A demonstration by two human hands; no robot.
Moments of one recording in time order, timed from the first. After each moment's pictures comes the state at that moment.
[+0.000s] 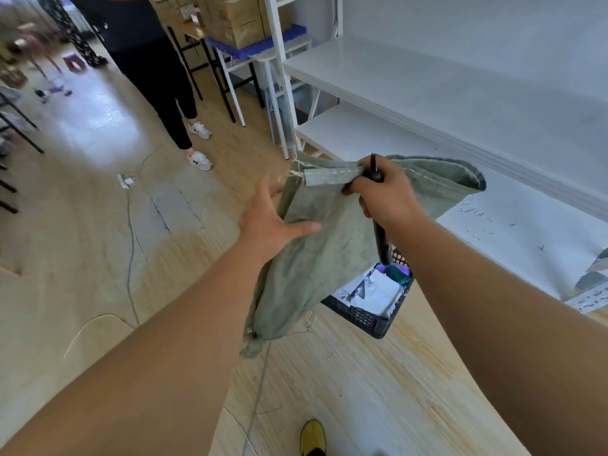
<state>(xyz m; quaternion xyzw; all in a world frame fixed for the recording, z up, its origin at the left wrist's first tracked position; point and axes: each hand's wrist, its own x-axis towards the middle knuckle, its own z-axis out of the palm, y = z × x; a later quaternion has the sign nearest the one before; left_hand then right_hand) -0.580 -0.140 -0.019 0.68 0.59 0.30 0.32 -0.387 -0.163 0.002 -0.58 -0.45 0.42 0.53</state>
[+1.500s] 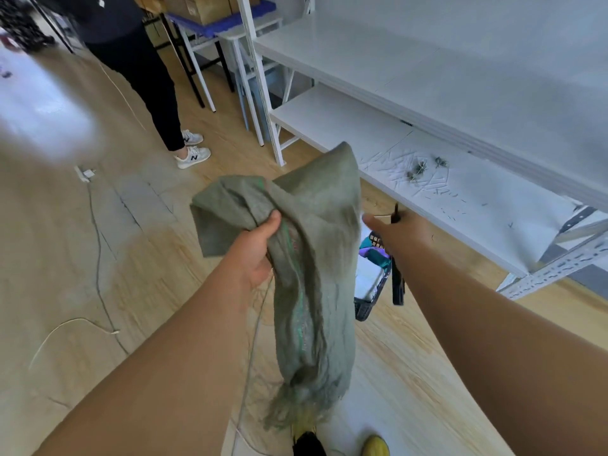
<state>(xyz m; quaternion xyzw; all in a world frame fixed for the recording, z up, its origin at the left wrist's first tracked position) -0.579 -0.150 -0.073 0.30 0.50 0.38 0.72 -0.352 -0.193 -0.080 -0.81 -0.31 0.36 0.35</state>
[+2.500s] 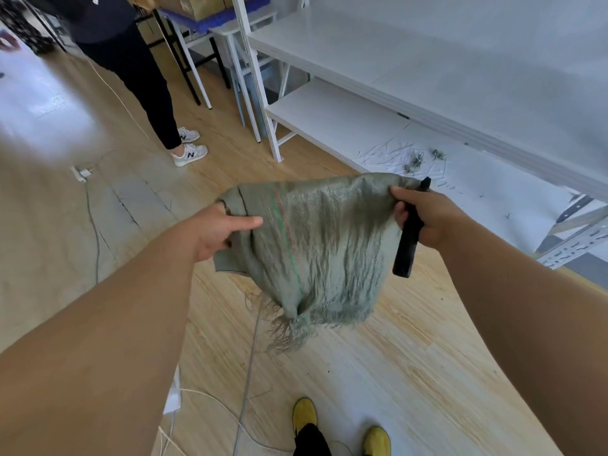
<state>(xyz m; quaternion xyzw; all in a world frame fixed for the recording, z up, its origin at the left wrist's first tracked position) -0.640 -0.110 -0.052 0.51 0.59 0.17 0.60 -0.308 -0.192 -0.063 -0.58 -0.11 0.58 0.56</state>
